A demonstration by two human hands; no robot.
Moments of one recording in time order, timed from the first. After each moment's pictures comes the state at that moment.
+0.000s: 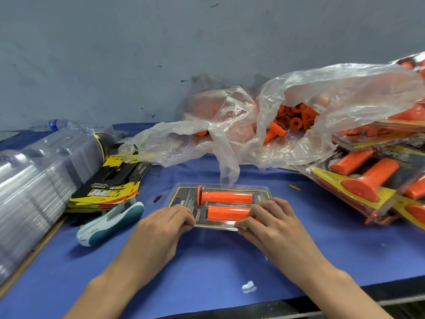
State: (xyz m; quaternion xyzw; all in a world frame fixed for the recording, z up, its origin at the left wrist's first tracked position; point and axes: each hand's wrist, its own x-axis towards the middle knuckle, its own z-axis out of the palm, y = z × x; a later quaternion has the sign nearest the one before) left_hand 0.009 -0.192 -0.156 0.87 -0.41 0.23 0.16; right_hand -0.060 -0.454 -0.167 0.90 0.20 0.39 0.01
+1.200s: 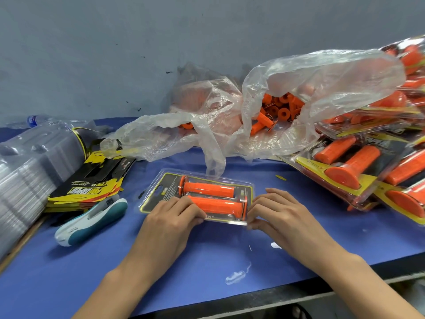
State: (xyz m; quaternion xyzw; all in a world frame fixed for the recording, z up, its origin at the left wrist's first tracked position) left_hand -0.003 -0.238 -0.156 0.85 -0.42 0.28 0.15; right_hand -0.073 -0.496 -0.158 0.92 0.22 0.31 -0.08
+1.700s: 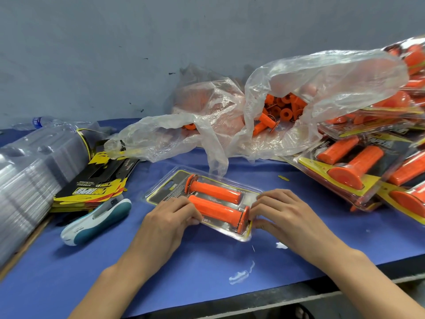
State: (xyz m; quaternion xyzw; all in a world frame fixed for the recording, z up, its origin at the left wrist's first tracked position) left_hand 0.006 -0.224 -0.158 0.86 -0.41 0.21 0.21; right_hand -0.068 -0.502 -0.161 0.92 0.24 0.31 -0.06
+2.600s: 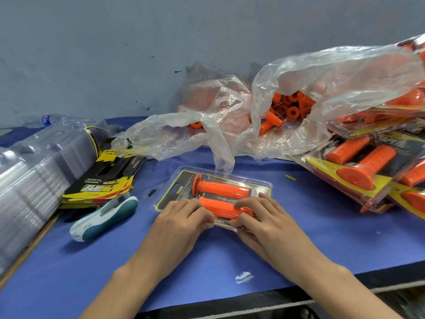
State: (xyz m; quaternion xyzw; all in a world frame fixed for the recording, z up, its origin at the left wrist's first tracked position) left_hand 0.003 -0.231 -0.165 0.84 -0.45 0.28 0.14; right_hand -0.074 -0.451 -0.165 0.93 0.20 0.31 -0.06
